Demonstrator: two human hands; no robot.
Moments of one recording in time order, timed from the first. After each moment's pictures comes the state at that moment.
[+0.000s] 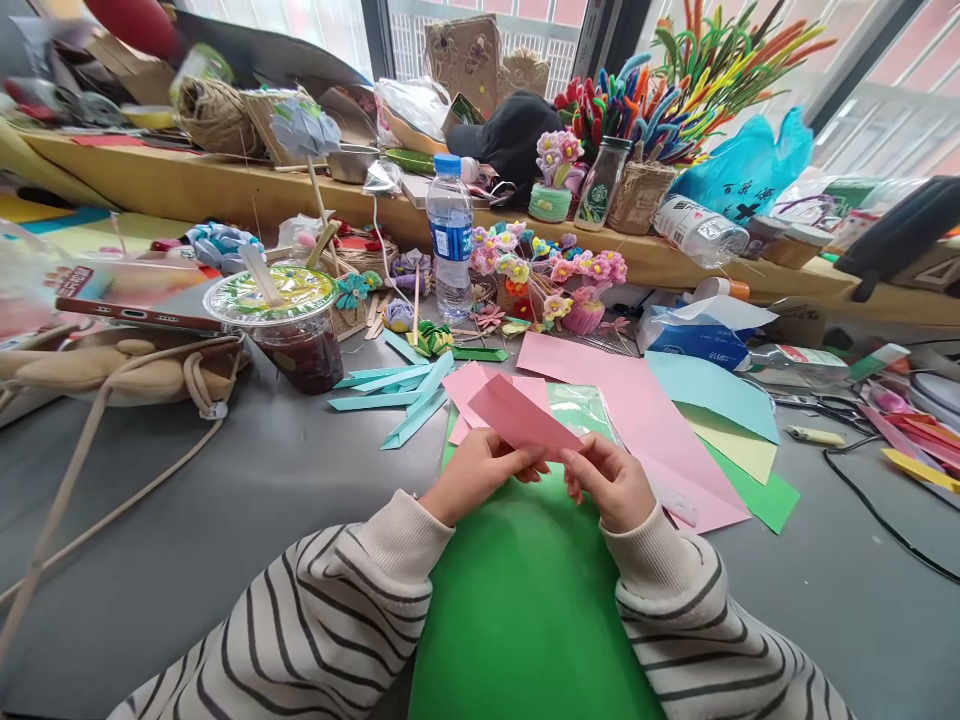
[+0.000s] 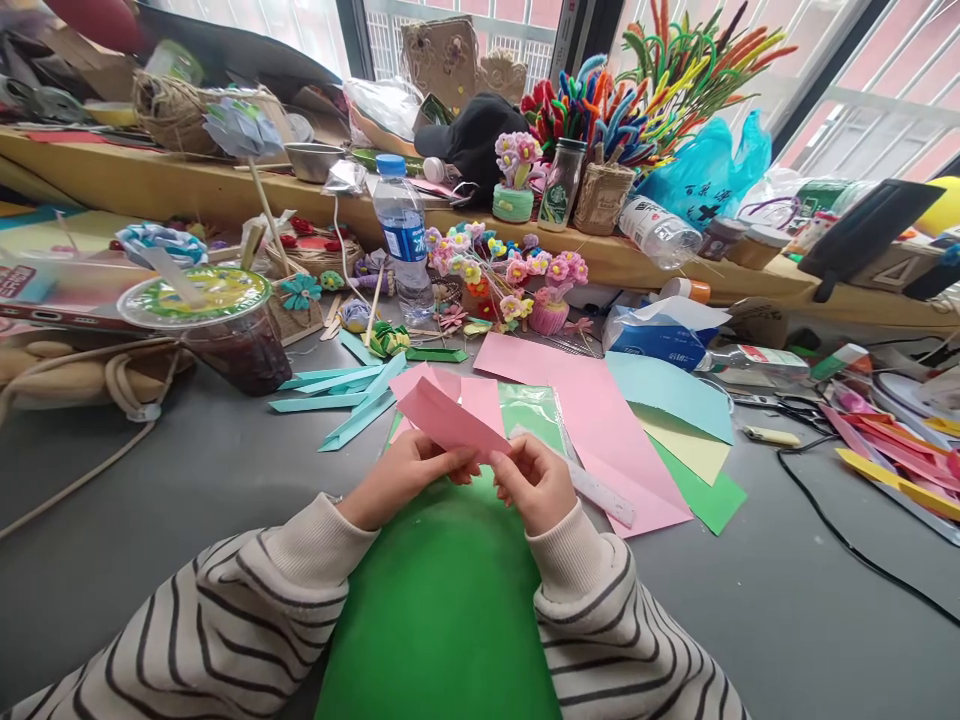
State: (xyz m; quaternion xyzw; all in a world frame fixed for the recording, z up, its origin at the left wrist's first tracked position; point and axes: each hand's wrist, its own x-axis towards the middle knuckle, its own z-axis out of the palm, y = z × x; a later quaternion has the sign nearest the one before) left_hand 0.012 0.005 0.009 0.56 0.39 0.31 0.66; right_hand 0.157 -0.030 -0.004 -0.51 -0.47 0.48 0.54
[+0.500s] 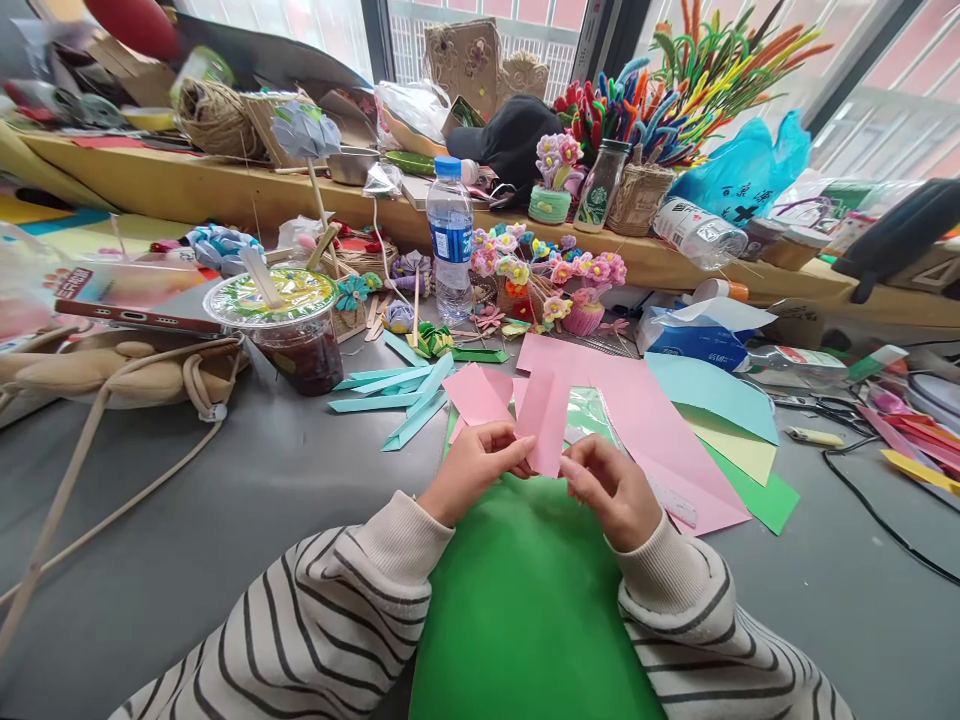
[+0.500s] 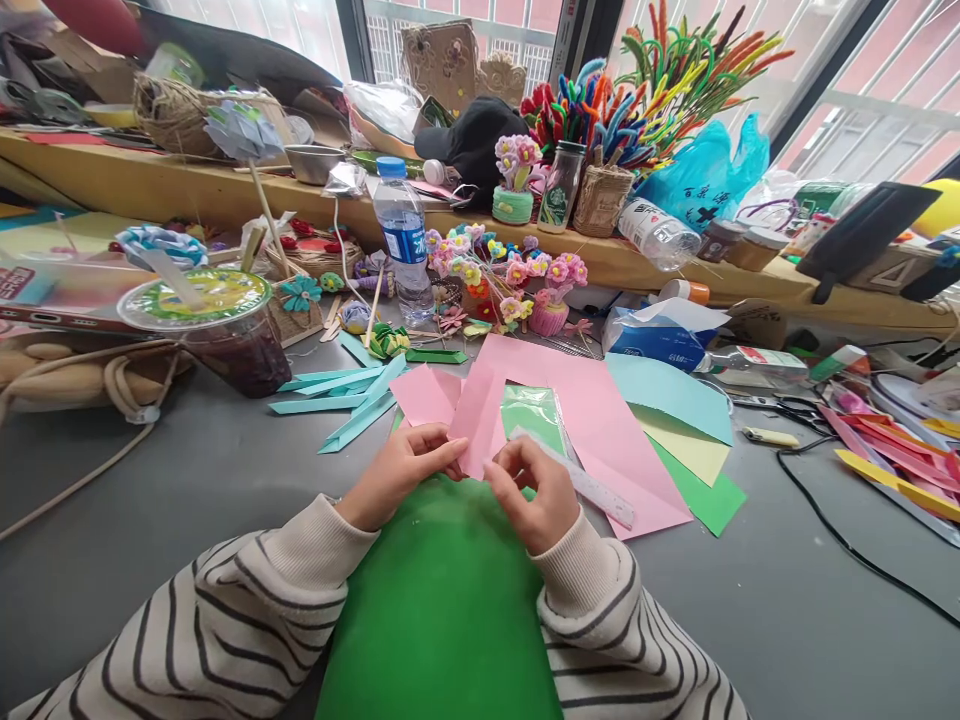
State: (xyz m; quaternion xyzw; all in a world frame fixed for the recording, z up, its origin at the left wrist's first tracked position) left_hand 0.010 0.007 0.008 0.54 0.39 0.36 0.66; right_hand 0.162 -0.036 -0.001 -0.51 -0.63 0.35 0.47
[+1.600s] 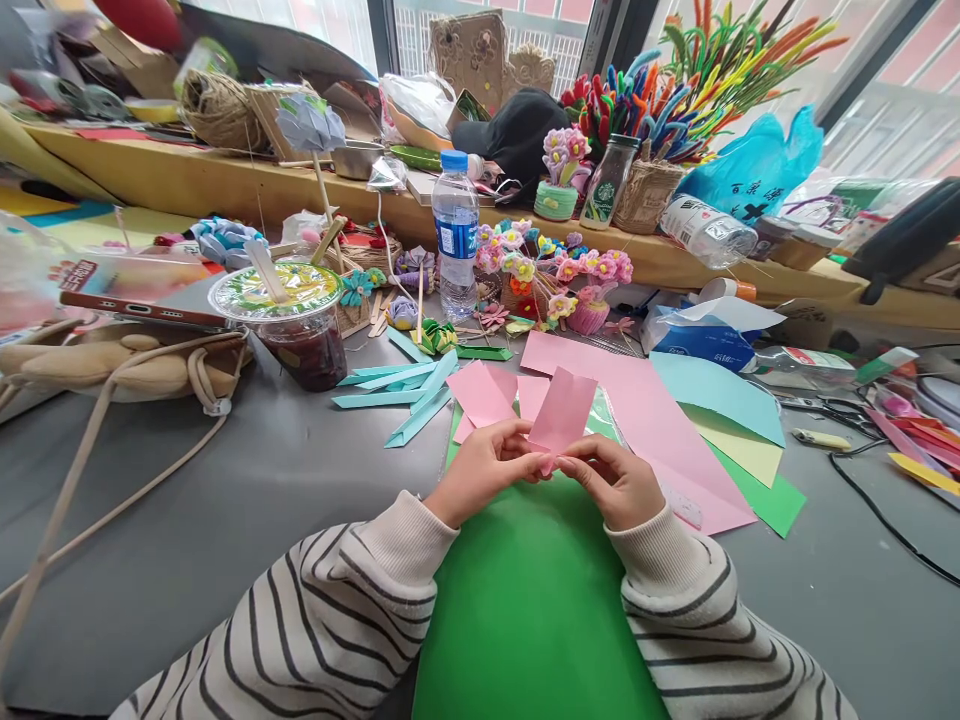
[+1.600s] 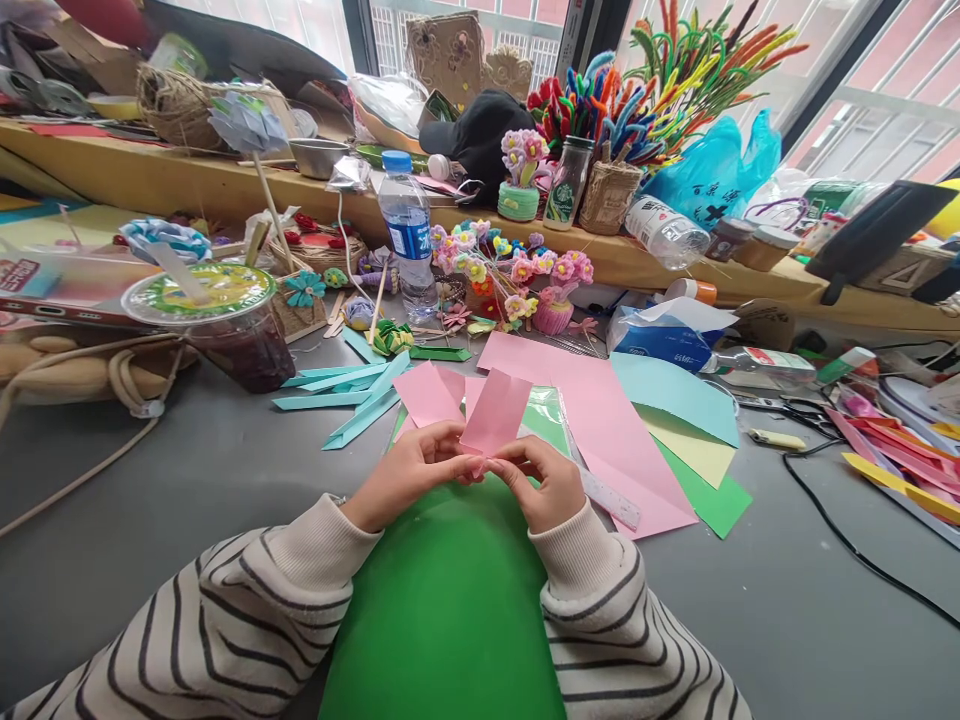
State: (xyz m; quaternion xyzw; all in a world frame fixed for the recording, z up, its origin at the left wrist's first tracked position) left_hand 0.011 0.005 0.003 0.53 0.36 0.34 0.69; right_hand 0.166 -0.028 -0.010 -0.51 -0.63 0.31 0.49
